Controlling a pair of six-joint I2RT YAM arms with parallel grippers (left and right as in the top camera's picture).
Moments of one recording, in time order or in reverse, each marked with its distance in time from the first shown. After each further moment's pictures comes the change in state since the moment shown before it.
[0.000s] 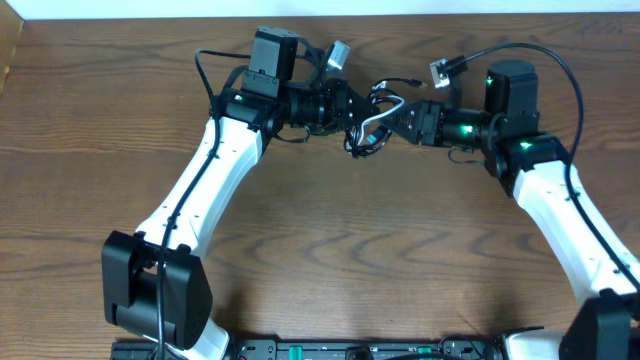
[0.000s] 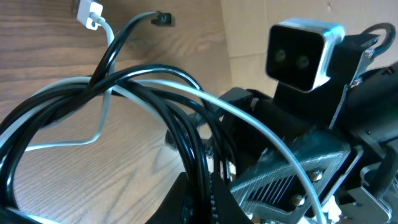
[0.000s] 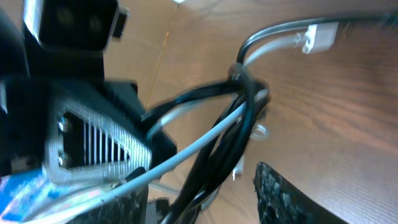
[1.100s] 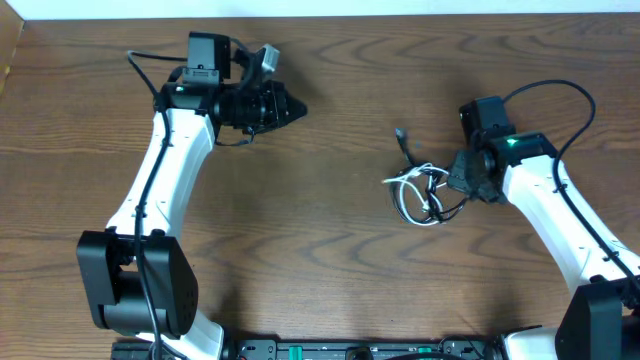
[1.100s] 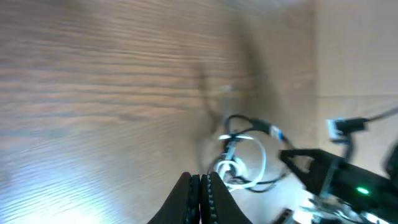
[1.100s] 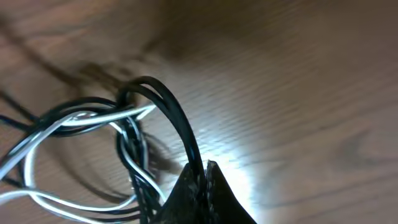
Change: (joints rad) left arm 0.230 0.012 -0.004 -0.246 -0.221 0.315; right arm 0.032 0.033 0.011 -0.755 1.078 0.032
